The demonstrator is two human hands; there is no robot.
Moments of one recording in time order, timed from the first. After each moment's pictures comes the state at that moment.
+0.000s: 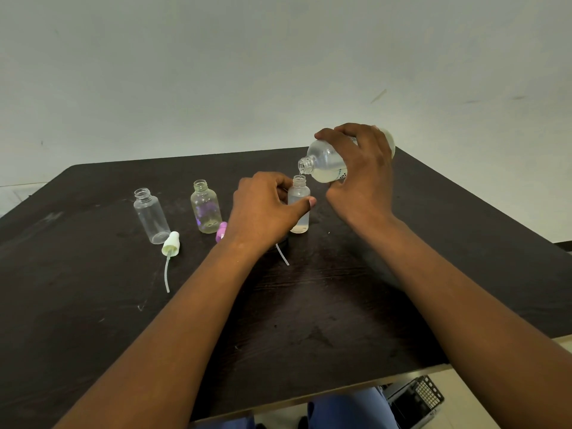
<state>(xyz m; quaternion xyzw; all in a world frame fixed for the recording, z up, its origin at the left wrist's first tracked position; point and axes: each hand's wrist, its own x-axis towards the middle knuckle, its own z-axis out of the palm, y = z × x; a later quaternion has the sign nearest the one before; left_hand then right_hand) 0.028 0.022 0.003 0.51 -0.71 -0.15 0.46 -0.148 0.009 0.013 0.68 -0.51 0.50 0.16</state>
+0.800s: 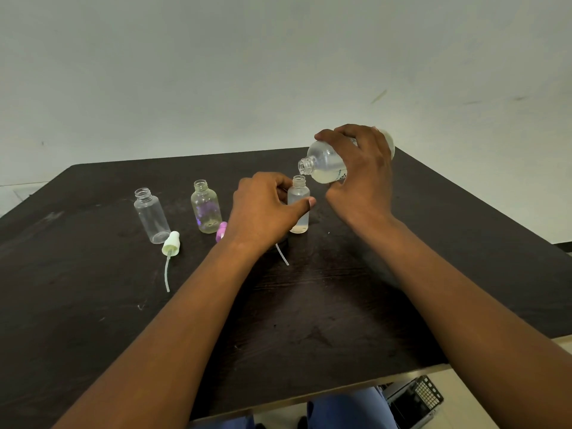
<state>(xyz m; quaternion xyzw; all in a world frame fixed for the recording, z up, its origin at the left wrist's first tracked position) 0.027 0.022 0.004 0.51 -0.71 -0.16 0.46 -0.148 0.012 0.014 0.67 -0.51 0.51 0.16</state>
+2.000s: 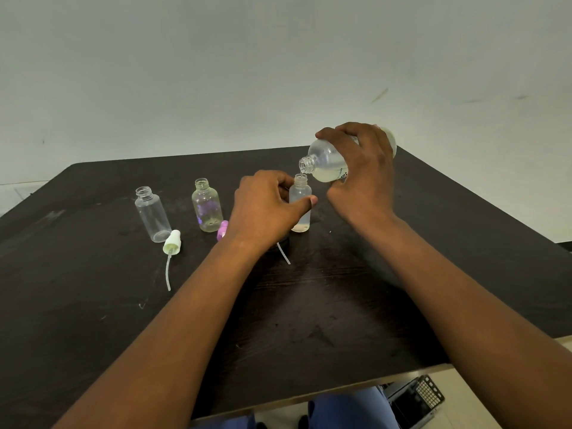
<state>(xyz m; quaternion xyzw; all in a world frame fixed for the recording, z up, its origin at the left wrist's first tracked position) 0.027 0.025 0.007 0.51 -0.71 -0.15 0.46 -0.147 0.012 0.015 0.68 -0.51 0.51 0.16</state>
